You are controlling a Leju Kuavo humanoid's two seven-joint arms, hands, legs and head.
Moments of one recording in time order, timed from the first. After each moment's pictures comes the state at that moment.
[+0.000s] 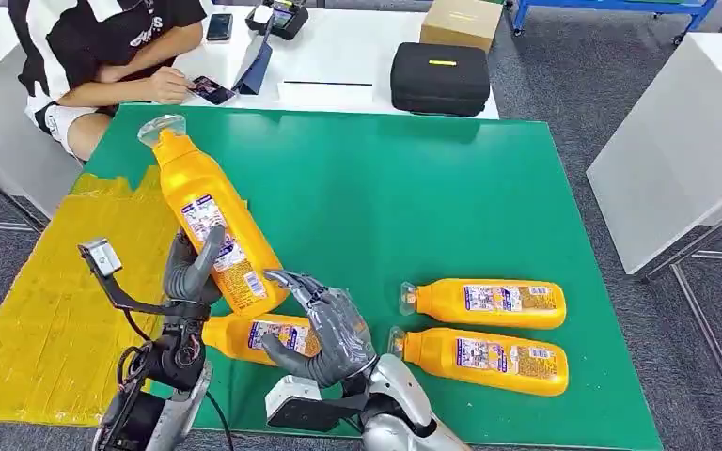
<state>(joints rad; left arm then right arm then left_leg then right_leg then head) -0.21 -0.14 -0.20 -1.21 0.61 -0.13 -0.41 -0.20 0.09 0.70 -1.19 0.66 -0.35 -0.35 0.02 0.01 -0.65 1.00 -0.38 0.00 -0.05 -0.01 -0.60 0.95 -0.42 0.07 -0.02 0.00</state>
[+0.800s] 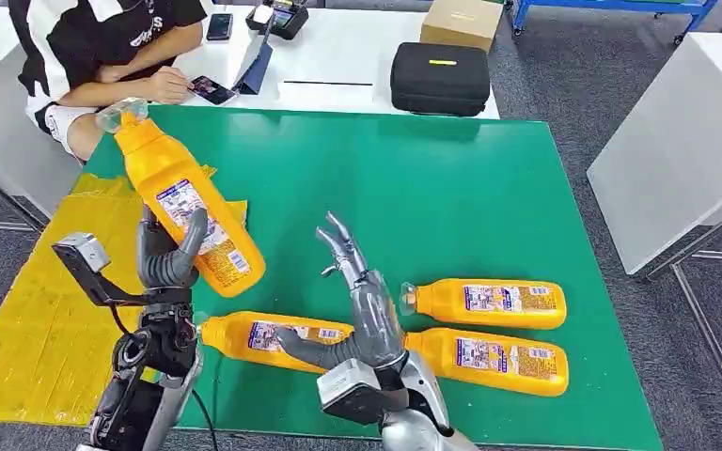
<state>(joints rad) -0.26 -0.12 -0.17 -1.20 0.37 0.10 -0.56 -0.15 0.07 0.64 -1.40 0.44 -0.40 -0.43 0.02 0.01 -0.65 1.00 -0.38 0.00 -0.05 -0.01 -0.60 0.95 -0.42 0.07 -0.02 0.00</state>
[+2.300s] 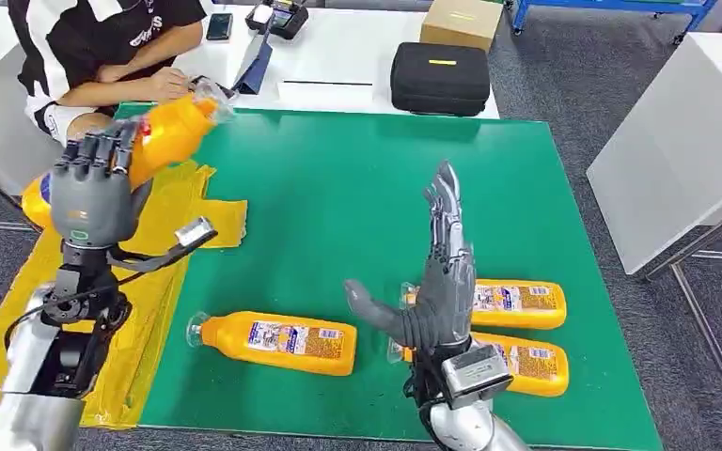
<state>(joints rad) -0.46 0.14 -0.15 -1.07 -1.57 0.69 -0.18 -0.19 -0.03 0.59 -1.60 0.14 -0.53 -0.56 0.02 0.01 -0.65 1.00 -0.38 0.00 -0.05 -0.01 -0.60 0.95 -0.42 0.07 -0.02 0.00</state>
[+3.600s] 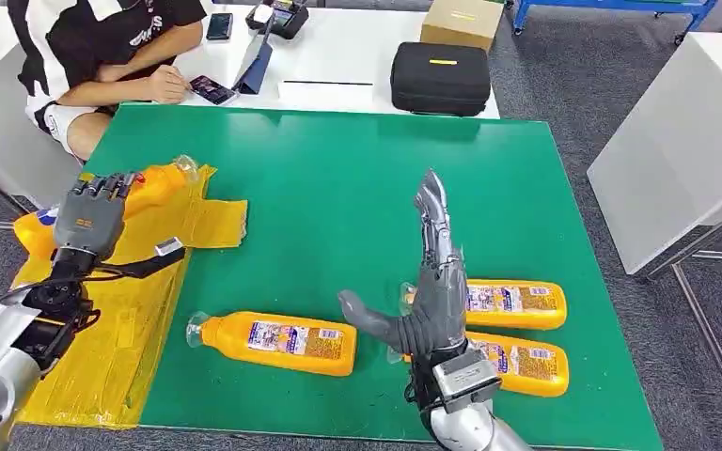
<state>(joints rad) -0.71 0.29 -0.41 -0.36 -1.50 0.66 -0.04 -0.19 -0.05 0.61 -1.57 0.14 -0.50 -0.56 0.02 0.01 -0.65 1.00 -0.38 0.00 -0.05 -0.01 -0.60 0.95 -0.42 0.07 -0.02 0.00</state>
